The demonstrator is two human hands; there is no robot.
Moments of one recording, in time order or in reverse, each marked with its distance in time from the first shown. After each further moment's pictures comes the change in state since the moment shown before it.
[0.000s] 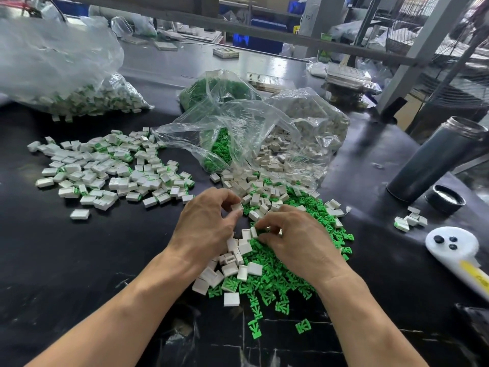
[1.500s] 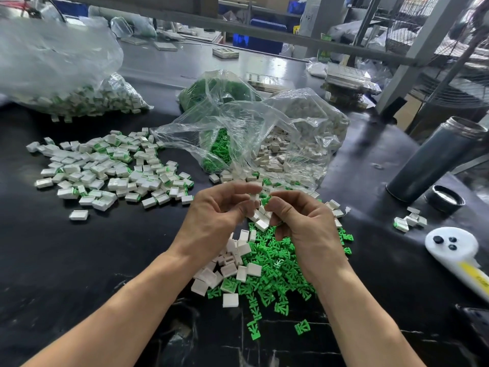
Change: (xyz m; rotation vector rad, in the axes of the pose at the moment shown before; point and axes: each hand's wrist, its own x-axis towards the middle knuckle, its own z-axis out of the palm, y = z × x) left_hand -0.005 0.014 -0.006 -0.767 -0.162 0.012; right_hand 0.005 0.003 0.008 1.223 0.209 0.040
